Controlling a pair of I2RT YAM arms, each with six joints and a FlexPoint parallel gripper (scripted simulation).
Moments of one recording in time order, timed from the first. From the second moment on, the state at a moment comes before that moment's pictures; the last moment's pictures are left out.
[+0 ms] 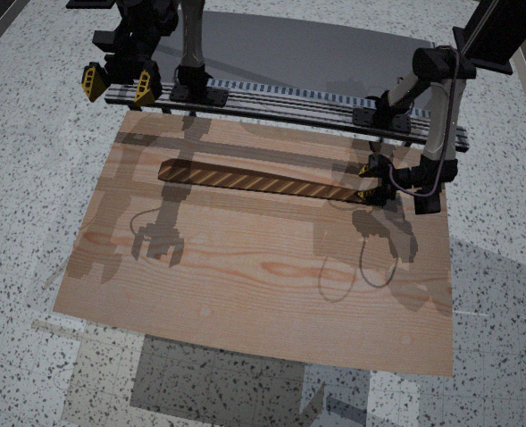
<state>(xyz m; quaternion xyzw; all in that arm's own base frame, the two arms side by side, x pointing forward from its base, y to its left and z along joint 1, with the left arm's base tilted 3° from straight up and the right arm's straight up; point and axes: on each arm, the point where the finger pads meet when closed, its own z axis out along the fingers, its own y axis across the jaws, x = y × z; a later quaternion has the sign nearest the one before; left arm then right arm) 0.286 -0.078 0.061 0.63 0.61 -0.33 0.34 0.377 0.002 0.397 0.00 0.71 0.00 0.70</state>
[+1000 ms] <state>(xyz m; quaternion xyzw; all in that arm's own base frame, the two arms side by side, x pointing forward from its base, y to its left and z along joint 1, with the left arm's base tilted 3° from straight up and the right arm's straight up) 0.284 -0.019 0.049 0.72 0.68 0.12 -0.10 0.377 0.002 0.397 0.00 0.71 0.00 0.70</state>
